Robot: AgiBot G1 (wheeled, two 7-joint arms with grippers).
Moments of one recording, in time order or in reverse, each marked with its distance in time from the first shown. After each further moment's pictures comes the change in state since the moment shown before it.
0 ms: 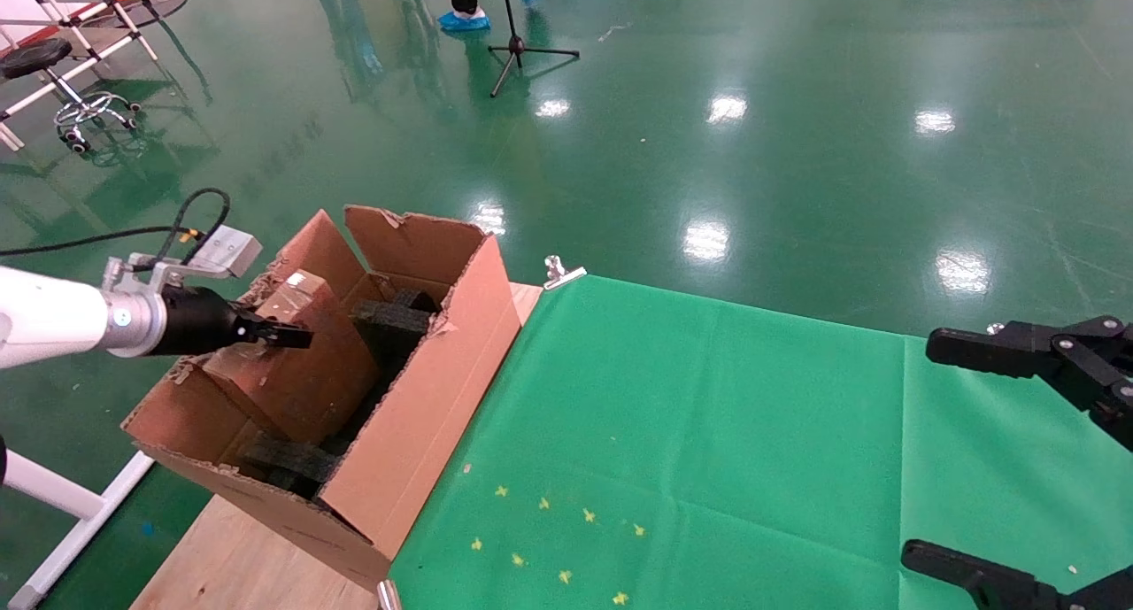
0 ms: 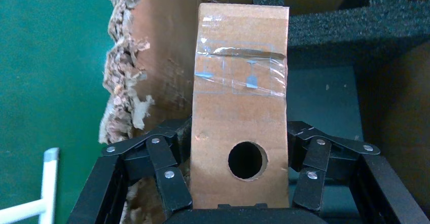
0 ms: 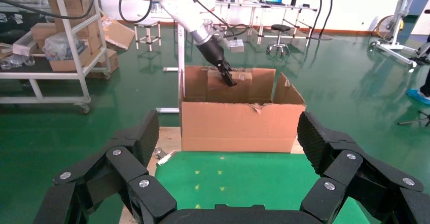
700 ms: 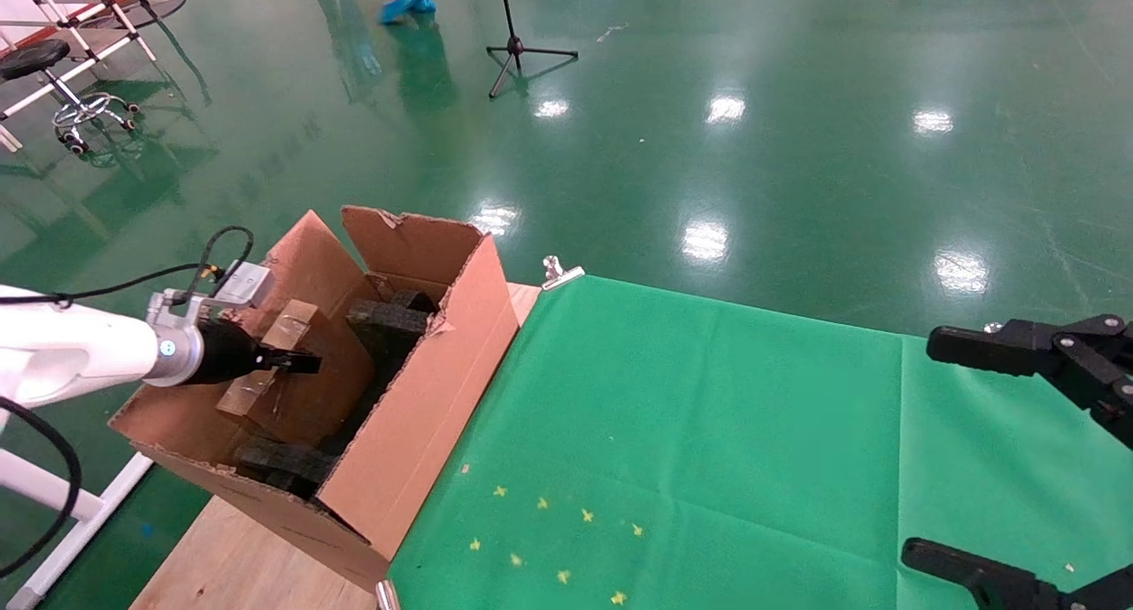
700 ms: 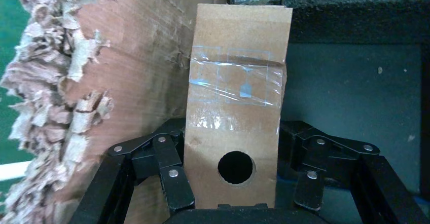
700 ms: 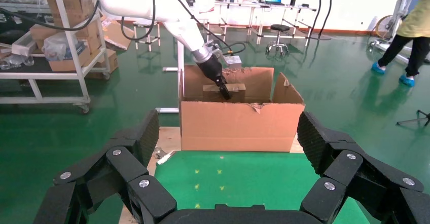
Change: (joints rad) left arm 0.089 0.083 0.020 0.042 0.026 -0.154 -0.115; right arm 0.000 0.001 -0.001 0.000 0.001 0.001 -0.001
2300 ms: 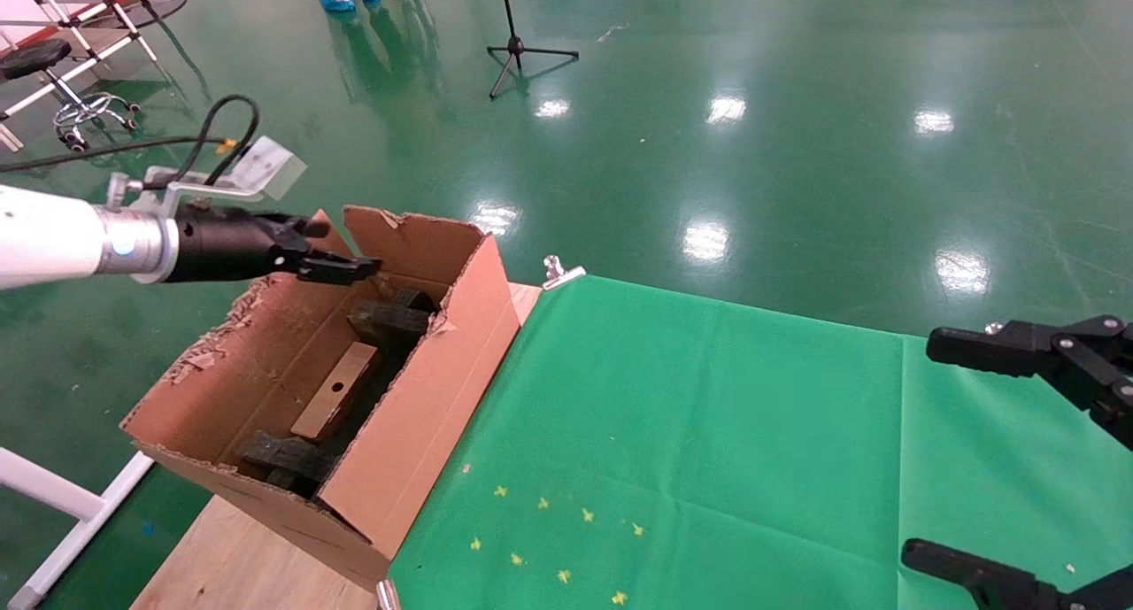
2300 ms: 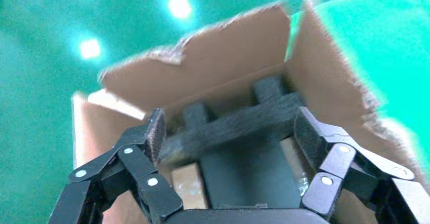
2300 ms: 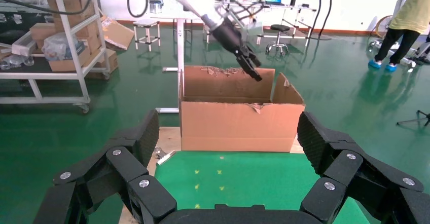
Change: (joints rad) left arm -0.074 -0.166 -0.038 -0.430 -0.079 0.303 0.044; right arm 0.000 0.000 -0.002 -0.001 0.001 0.001 -0.001
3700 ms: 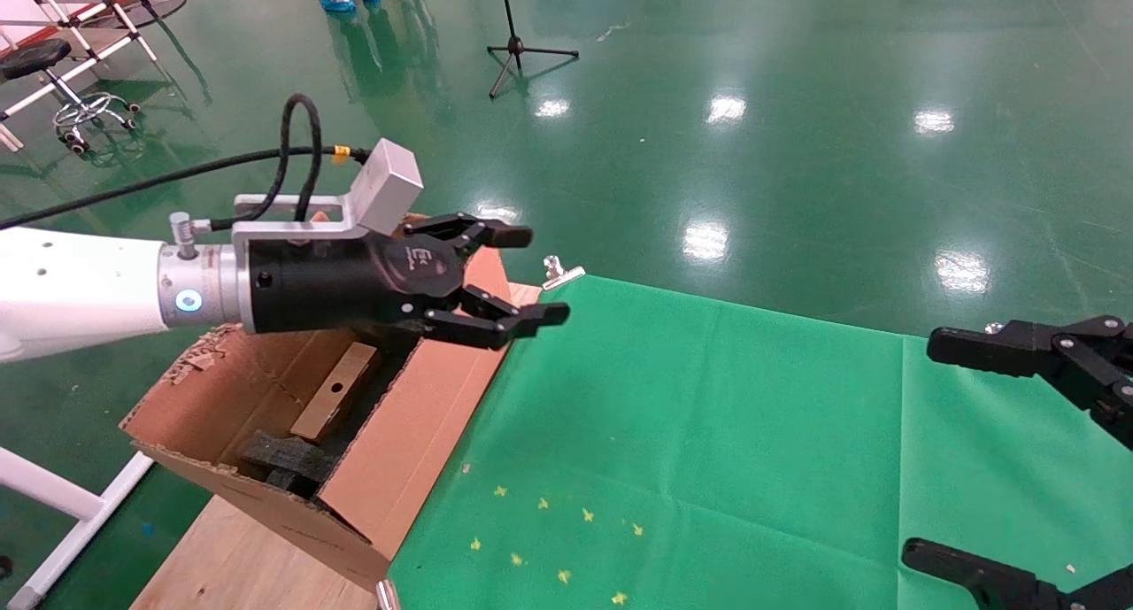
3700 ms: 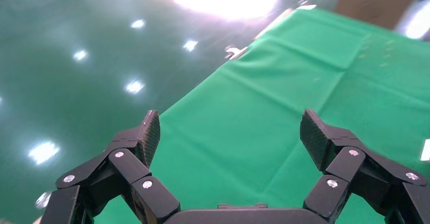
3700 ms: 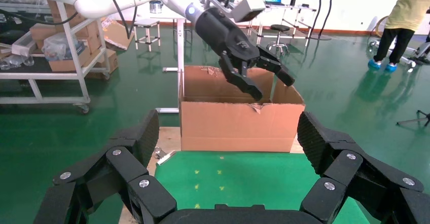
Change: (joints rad) left arm 0.358 -0.049 -0.273 -0.580 -0.520 0.327 0.127; right arm 0.001 0.001 -0.002 -0.001 0.002 0.001 -0.001
